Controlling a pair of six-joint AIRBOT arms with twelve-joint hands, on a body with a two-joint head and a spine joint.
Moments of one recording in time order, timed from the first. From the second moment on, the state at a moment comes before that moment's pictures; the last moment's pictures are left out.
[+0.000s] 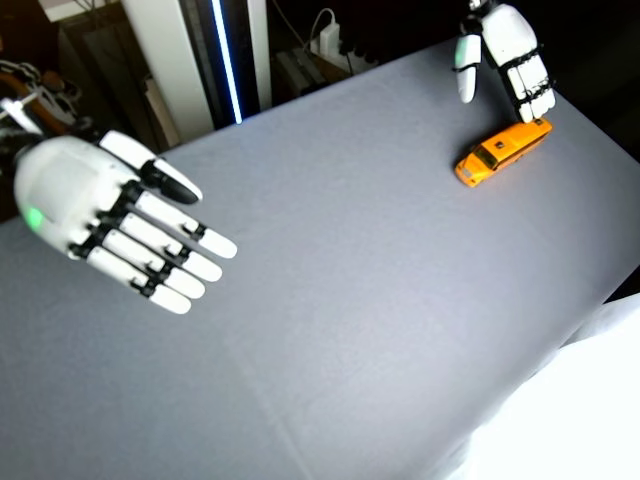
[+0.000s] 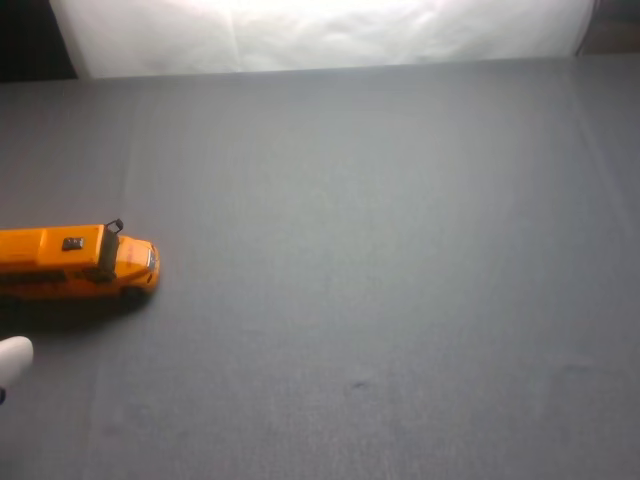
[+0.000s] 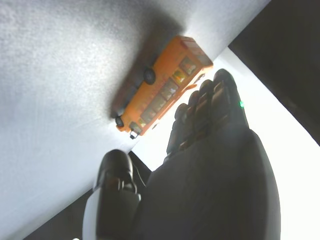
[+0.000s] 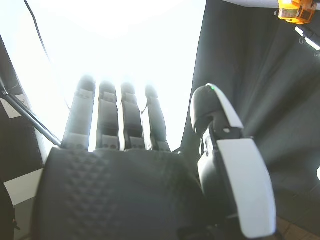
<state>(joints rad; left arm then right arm) 1.47 -0.67 0.83 -0.77 -1.21 1.14 -1.47 -0.83 0.97 0.37 1.38 -0.60</state>
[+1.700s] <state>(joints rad) 1.34 -0.74 0.84 -0.60 -1.16 1.14 -1.47 -0.84 0.97 0.37 1.38 -0.60</state>
